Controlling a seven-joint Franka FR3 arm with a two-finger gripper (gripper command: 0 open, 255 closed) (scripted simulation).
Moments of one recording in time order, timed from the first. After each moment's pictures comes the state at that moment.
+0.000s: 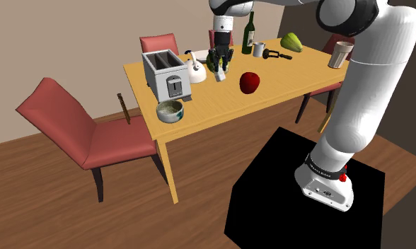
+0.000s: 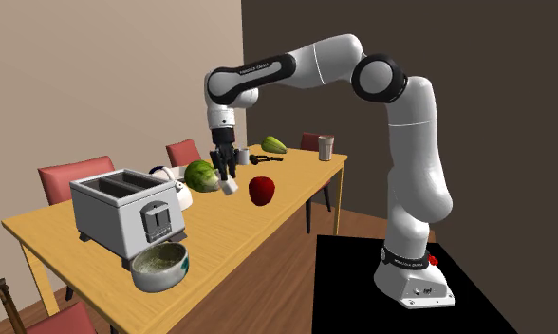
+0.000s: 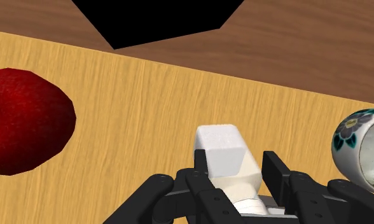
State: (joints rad) arm -0.07 0.20 -0.14 -1.66 0.19 1.69 -0.01
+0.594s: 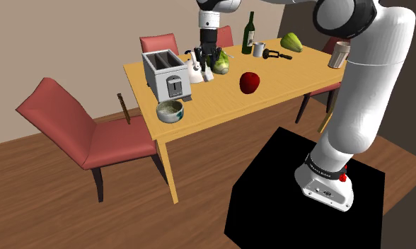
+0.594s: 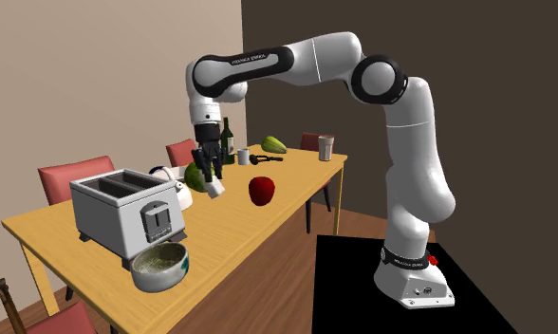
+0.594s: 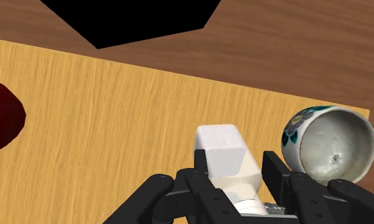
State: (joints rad) arm 0.00 0.23 -0.09 -1.57 0.20 1.65 0.12
